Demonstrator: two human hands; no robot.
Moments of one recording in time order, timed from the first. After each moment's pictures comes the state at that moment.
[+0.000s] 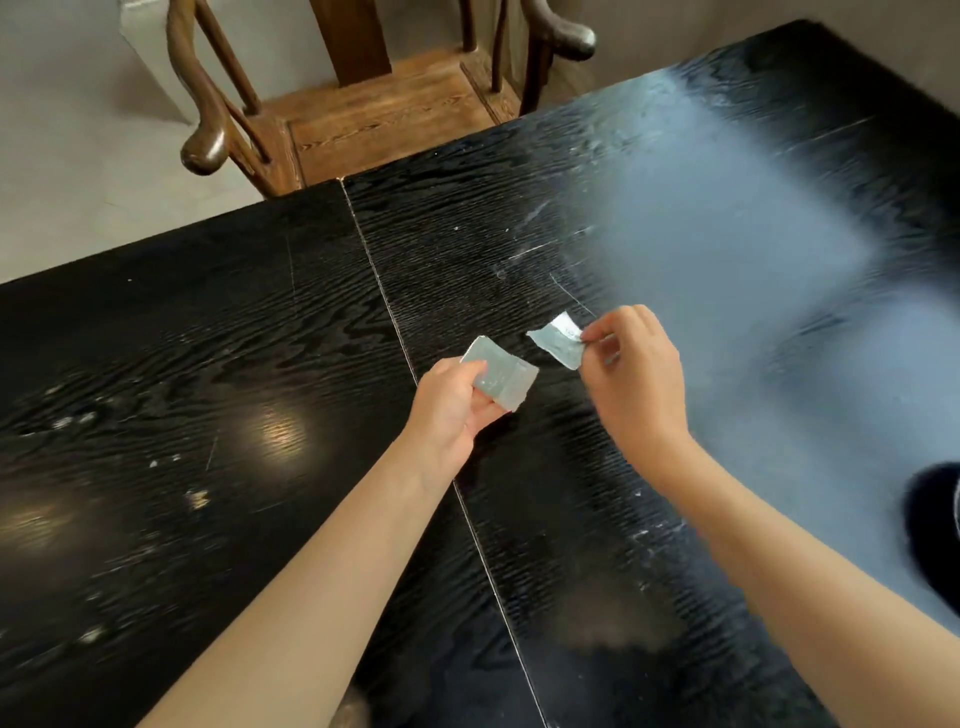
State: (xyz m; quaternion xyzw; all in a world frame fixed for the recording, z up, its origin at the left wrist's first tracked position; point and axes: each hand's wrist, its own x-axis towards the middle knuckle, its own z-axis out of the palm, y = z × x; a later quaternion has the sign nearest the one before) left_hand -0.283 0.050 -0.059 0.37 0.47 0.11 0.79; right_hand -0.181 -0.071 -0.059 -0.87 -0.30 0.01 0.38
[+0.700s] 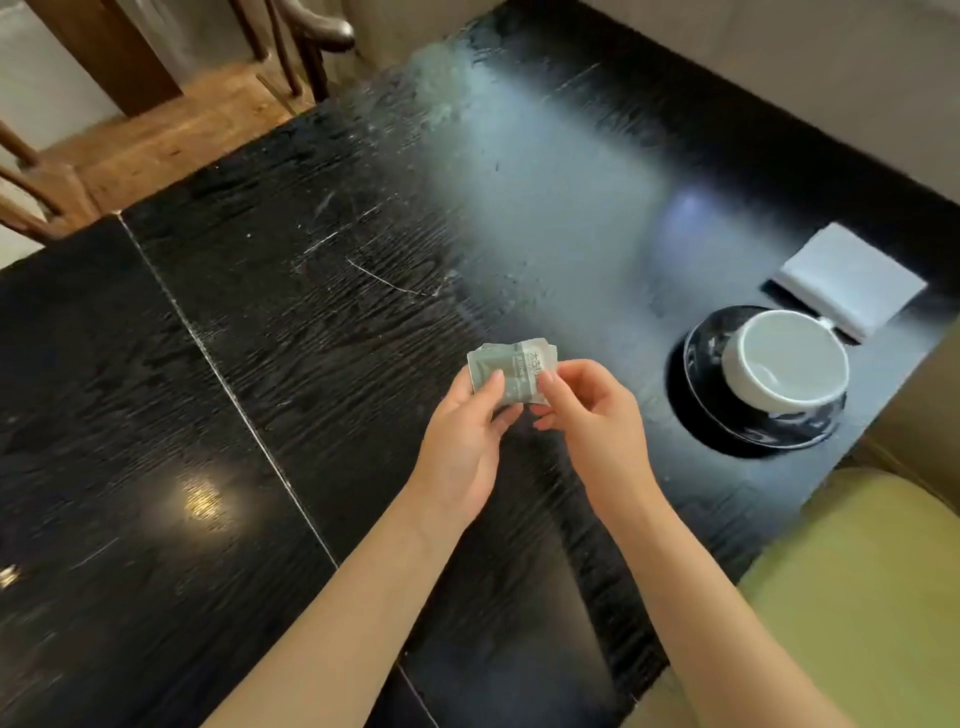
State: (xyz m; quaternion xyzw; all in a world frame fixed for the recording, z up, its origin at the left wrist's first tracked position) left_hand -0.255 -0.135 -0.037 0.46 0.26 0.00 0.85; right_hand -0.211 -0.241 -0.038 -0.74 0.00 0.18 0.64
